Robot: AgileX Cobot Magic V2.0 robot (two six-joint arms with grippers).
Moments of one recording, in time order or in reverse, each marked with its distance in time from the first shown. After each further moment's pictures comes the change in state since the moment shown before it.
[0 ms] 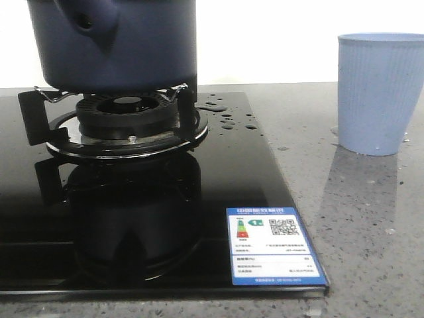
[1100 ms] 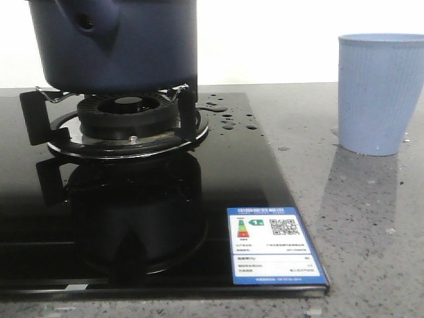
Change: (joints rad) left arm 0.078 -0.511 0.089 0.018 -0.135 -0.153; right arm 0.000 -0.142 0.000 -0.090 -0.027 0.000
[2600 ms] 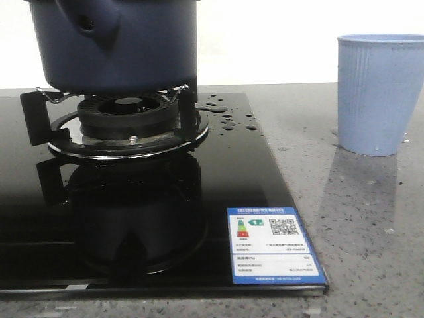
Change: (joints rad) left arm 0.002 -0.890 0.843 0.120 -0.242 -0.154; right arm 0.000 -0.434 0.362 -0.044 0.122 -0.002
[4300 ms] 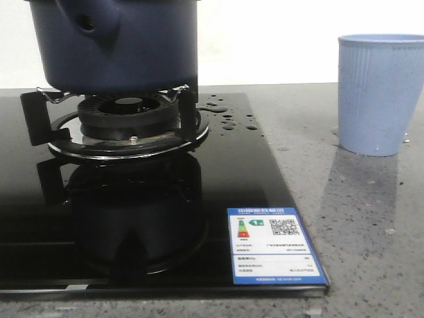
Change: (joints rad) left arm 0.083 -0.079 0.211 1.221 -0.095 -1.135; right arm 0.000 -0.001 0.000 0.000 -0.007 0.000
